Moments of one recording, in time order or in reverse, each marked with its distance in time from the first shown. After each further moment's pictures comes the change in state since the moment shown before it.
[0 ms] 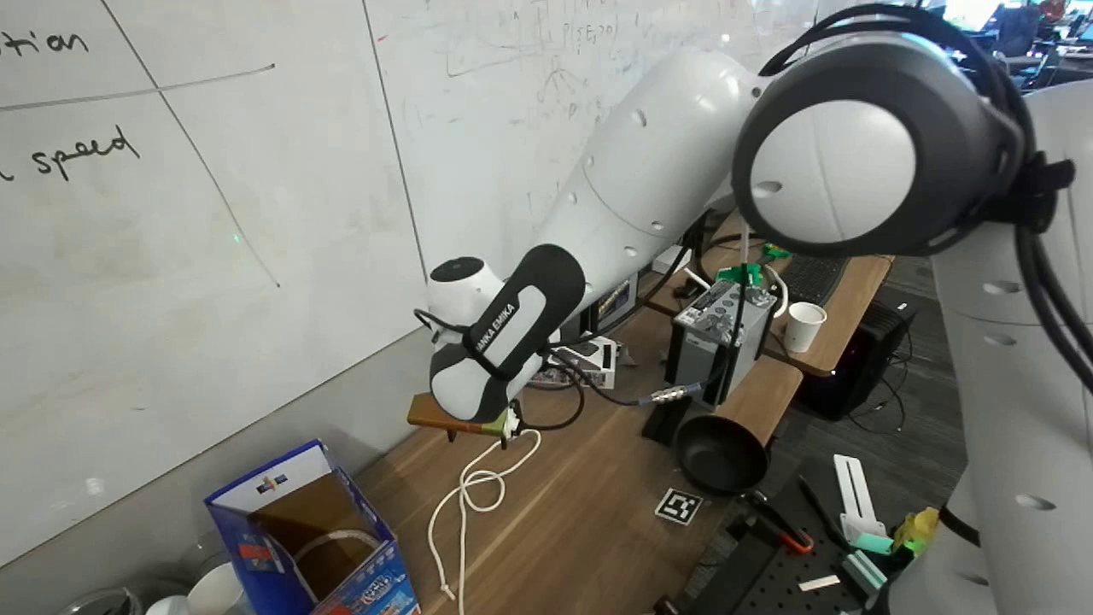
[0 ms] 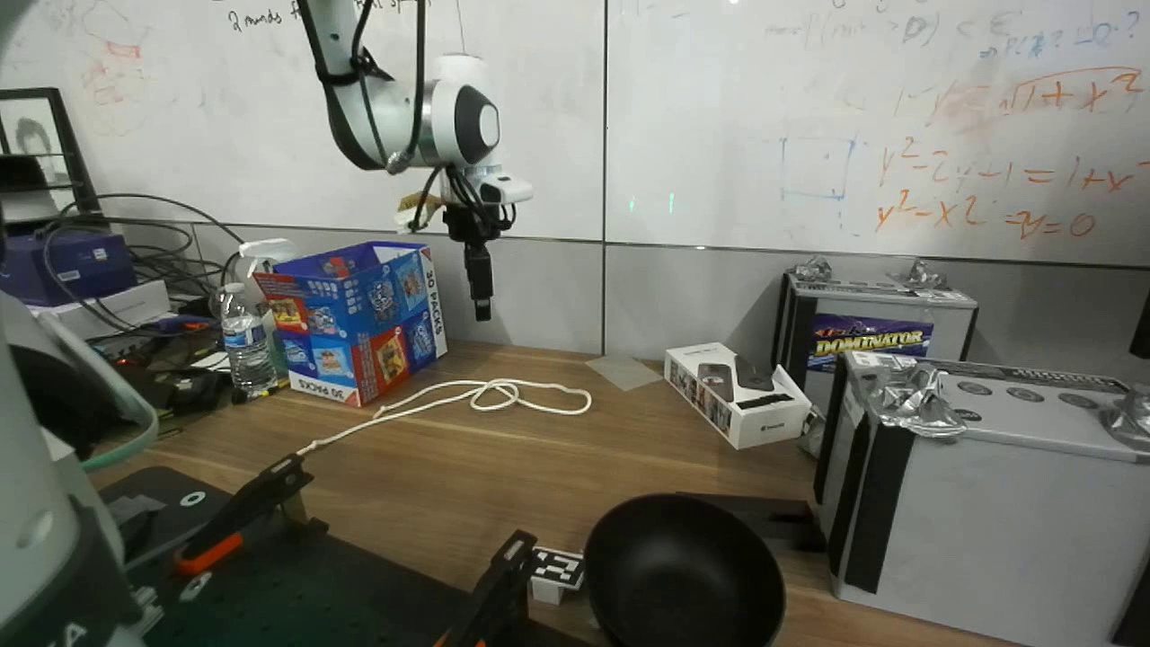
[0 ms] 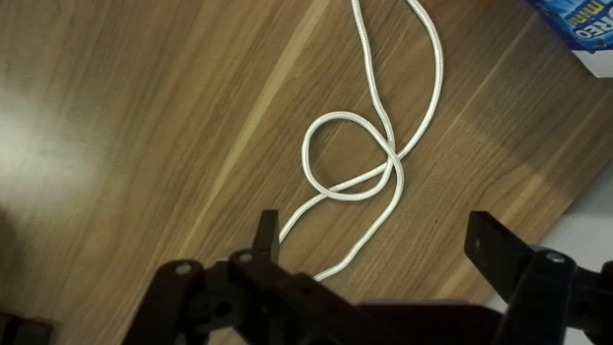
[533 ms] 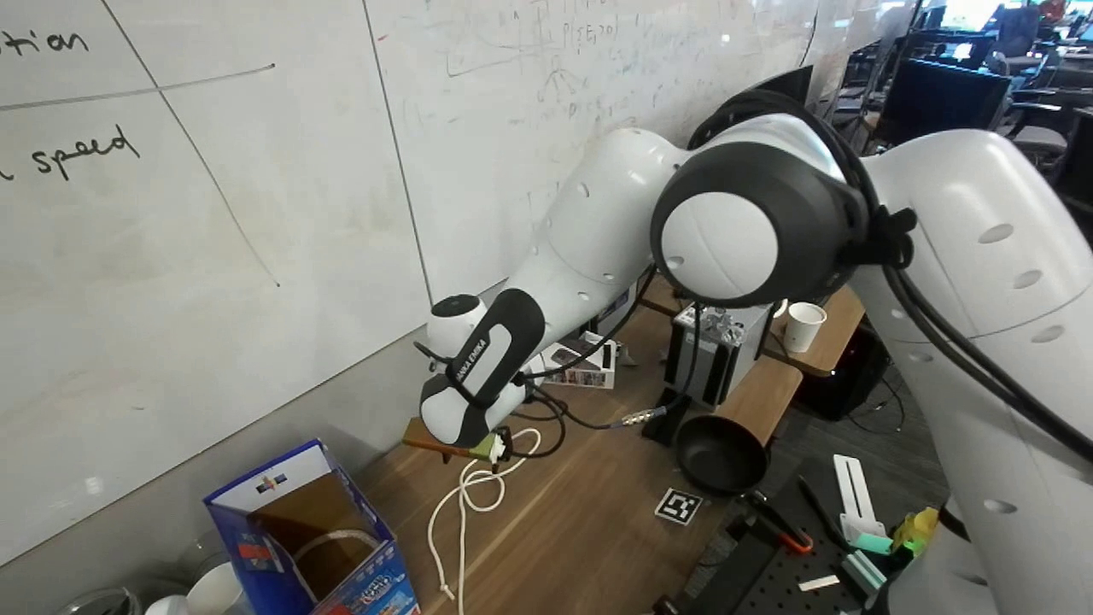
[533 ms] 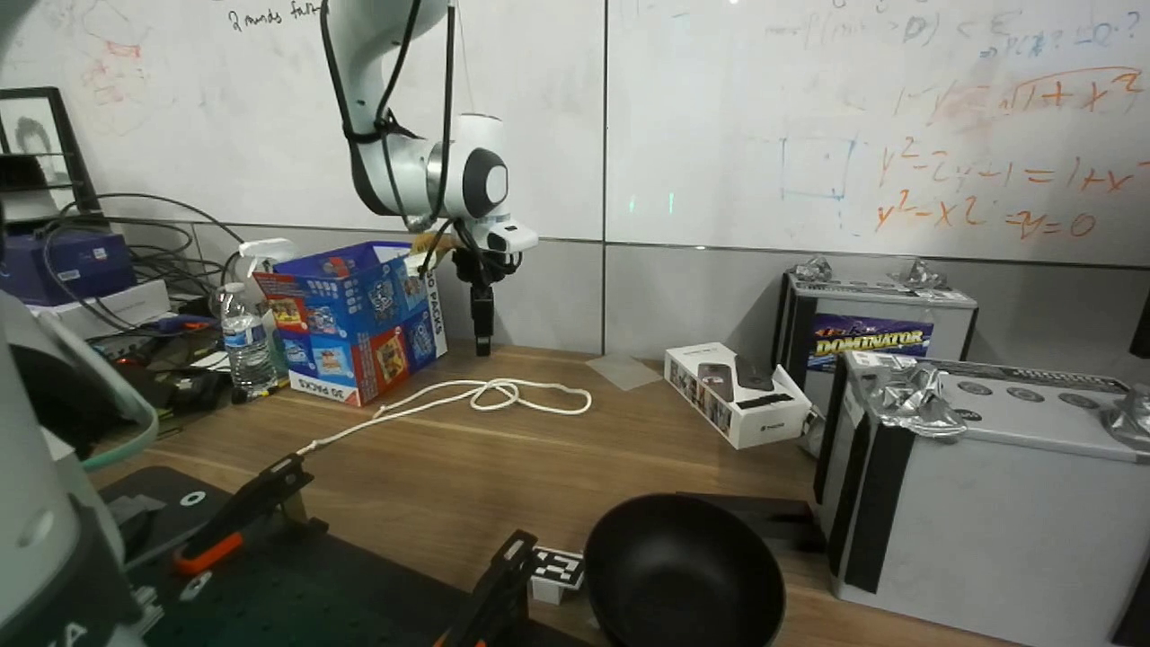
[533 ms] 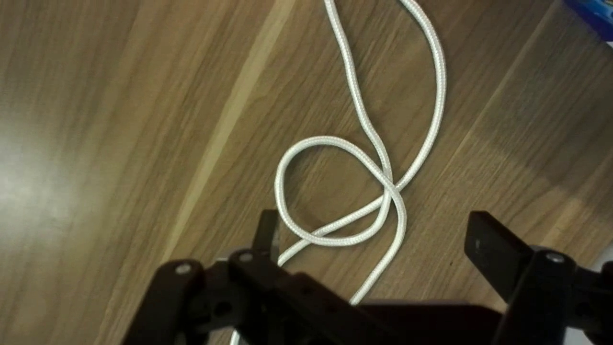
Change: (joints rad) arm 0.006 0.201 -0.001 0.142 0.090 0.039 -0.025
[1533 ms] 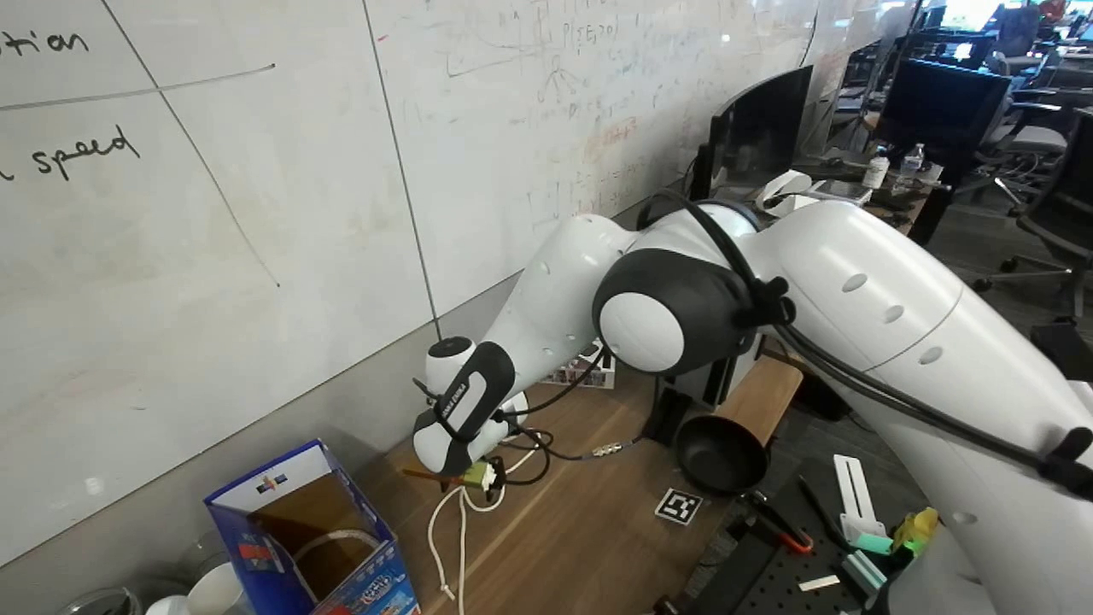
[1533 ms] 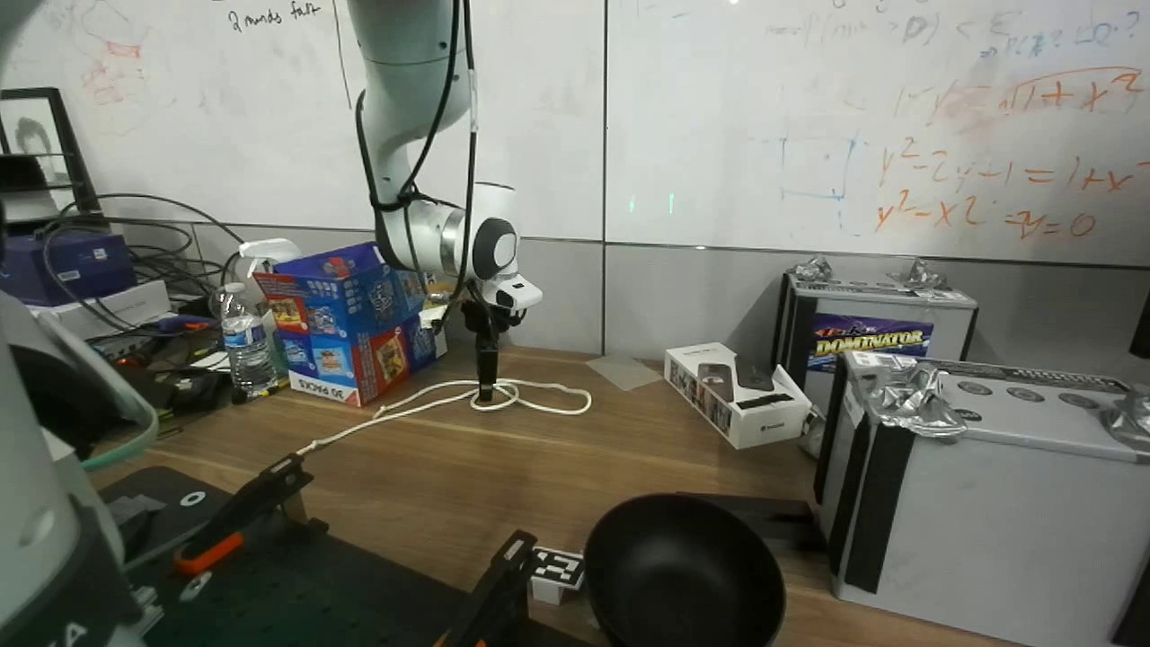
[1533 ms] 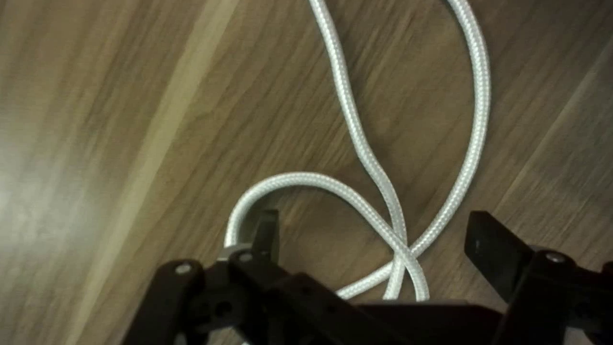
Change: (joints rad) arm 0.008 0.276 -0.002 0.250 0.060 -0.029 -0.061
